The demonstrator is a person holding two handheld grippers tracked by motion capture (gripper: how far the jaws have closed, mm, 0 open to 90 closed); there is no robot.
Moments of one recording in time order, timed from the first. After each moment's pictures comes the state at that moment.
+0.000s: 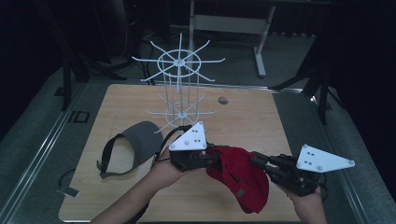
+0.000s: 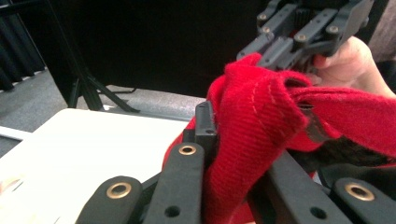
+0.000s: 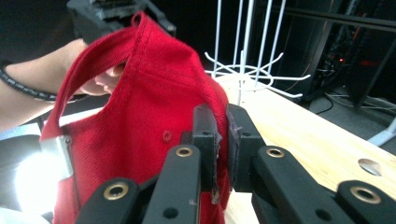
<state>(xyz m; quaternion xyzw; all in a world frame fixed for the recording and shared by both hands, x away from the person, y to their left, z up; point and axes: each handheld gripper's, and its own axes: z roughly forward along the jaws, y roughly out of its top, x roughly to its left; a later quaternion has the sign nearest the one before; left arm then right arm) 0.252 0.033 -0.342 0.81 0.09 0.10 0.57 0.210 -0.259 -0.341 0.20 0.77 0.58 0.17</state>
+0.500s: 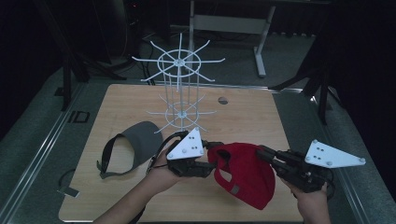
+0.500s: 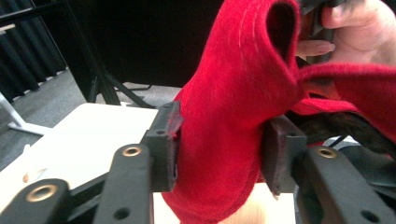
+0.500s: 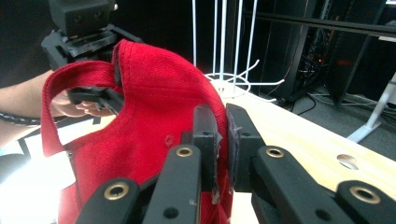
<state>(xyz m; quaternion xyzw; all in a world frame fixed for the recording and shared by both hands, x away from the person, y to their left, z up) 0.243 0.042 -0.354 0.81 0.10 0.14 0.56 0.213 -0.268 -0.333 0.23 0.76 0.59 0.18</state>
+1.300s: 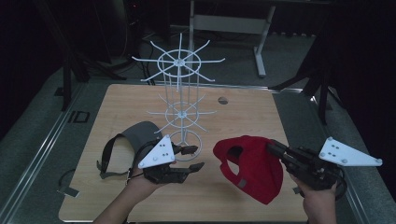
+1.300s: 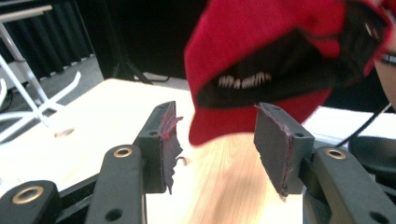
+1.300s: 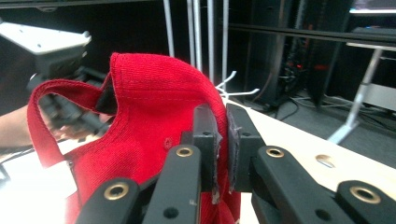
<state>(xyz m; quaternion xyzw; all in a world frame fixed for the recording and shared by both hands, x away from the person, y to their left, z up) 0.234 0.093 -0.390 0.80 0.15 0.15 0.56 0.213 -0.284 -0.324 0.27 0.73 0.60 0.20</state>
